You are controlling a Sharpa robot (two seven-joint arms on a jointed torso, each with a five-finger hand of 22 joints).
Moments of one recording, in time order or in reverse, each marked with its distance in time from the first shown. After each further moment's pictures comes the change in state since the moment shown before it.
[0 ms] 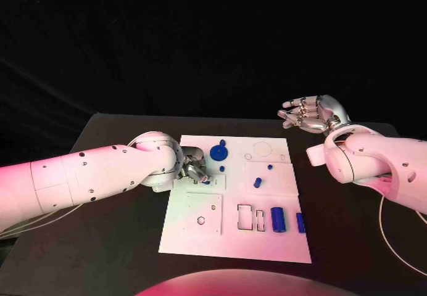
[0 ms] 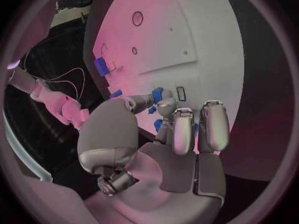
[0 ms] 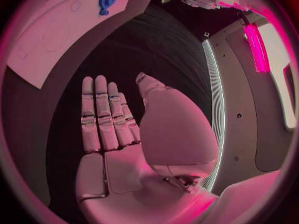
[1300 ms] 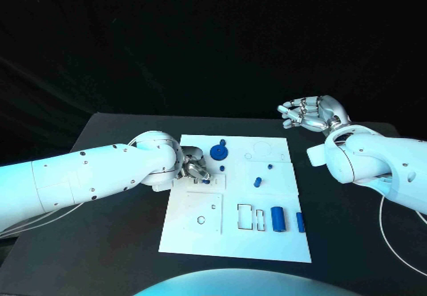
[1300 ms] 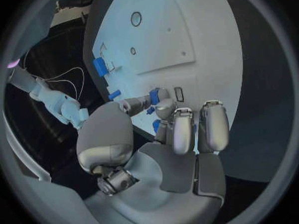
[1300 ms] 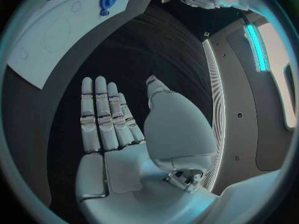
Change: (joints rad) left arm -0.001 0.004 -0.001 -0.013 0.007 0.007 -0.001; left_hand -0.133 -0.018 0.004 -0.022 -0.007 0.061 -0.043 -0.020 0.012 0.018 -0.007 0.021 0.026 -0.004 -0.003 0.000 0.000 0.000 0.003 -0.004 0.000 0.002; right arm -0.004 -0.001 0.000 -0.004 0.006 0.004 0.003; right_hand -0.124 0.066 -0.183 0.026 0.000 0.000 0.000 -0.016 -0.011 -0.021 0.008 0.035 -0.013 -0.004 0.004 -0.049 -0.004 0.000 0.004 0.011 -0.027 -0.074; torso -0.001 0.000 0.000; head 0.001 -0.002
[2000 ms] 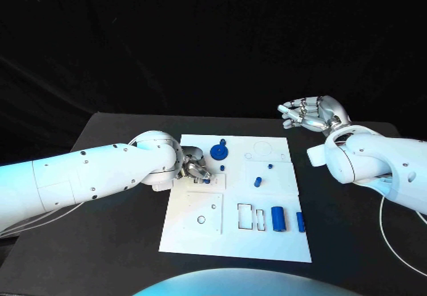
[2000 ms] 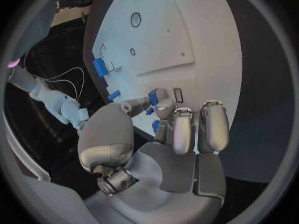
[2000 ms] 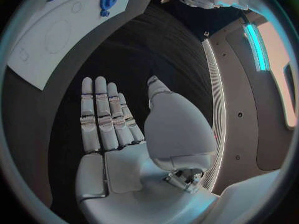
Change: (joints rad) left arm -0.001 0.001 -0.001 -0.004 0.003 0.004 0.000; left_hand -0.027 -0.008 -0.085 0.047 0.000 0.014 0.000 -0.010 0.002 0.000 0.000 0.001 0.002 0.000 0.000 0.000 0.000 0.000 0.000 0.000 0.000 0.002; right arm -0.002 0.000 0.000 -0.002 0.004 0.005 0.002; right_hand -0.013 0.013 -0.036 0.003 0.000 0.000 0.000 -0.004 -0.003 -0.004 0.004 0.004 0.000 0.000 0.000 -0.007 -0.002 0.000 0.000 0.000 -0.004 -0.011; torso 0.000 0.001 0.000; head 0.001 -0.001
